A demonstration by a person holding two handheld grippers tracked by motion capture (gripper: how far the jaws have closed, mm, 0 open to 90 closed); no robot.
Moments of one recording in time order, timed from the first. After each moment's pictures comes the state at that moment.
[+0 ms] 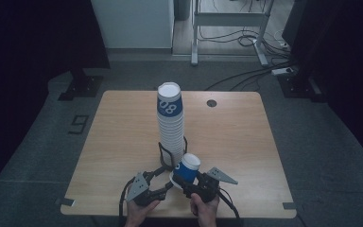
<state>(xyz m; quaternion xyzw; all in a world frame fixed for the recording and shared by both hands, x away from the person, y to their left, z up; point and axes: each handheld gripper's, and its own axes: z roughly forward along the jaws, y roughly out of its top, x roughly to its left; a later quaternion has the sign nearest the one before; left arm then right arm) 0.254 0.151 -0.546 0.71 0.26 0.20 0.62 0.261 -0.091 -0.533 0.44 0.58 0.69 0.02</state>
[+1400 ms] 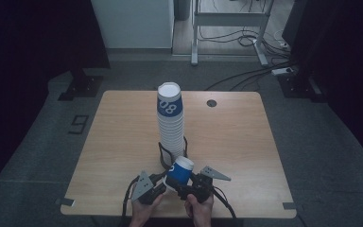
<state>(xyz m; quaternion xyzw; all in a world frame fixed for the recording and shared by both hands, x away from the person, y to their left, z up) 0.257 0.139 -0.542 0.71 0.26 0.21 0.62 0.265 -0.076 -0.532 0.43 0.59 0.68 -0.03</state>
